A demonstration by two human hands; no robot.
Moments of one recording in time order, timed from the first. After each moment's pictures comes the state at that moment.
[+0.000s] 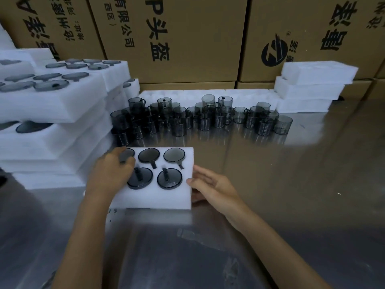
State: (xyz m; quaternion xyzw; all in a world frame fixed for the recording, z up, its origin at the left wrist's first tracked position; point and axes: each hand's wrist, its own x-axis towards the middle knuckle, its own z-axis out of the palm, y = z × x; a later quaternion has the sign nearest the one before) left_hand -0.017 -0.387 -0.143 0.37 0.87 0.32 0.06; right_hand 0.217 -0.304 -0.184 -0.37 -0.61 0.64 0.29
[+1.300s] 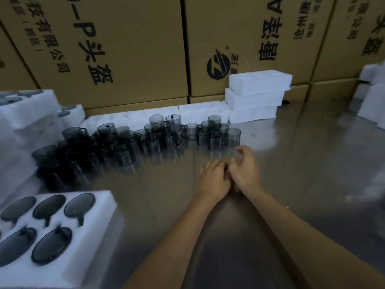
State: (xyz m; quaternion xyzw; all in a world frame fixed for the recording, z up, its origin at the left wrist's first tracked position) left_hand 0.244 -0.152 -0.205 0.69 0.66 0.27 0.12; right_hand 0.341 -0.118 -0.194 -0.58 -0.61 0.27 0.46
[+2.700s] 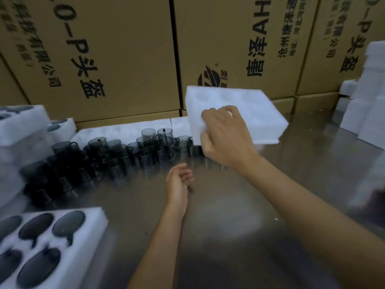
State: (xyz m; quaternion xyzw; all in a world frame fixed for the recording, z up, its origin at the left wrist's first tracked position) left_hand 0.198 -0.148 -0.191 0.23 0.49 0.72 0.44; right_hand 0.335 -0.143 -0.052 -0.36 -0.84 -0.17 0.37
